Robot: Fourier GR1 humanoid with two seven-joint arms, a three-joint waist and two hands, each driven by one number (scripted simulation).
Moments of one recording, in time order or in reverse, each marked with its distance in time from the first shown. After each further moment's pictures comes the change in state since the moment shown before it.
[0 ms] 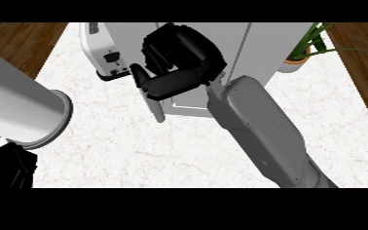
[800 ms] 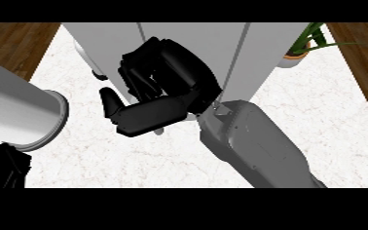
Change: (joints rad) left arm 0.012 0.052 -0.002 0.029 0.049 0.002 -0.046; right arm 0.054 0.015 0.111 -0.260 -0.020 -0.260 0.147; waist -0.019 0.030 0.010
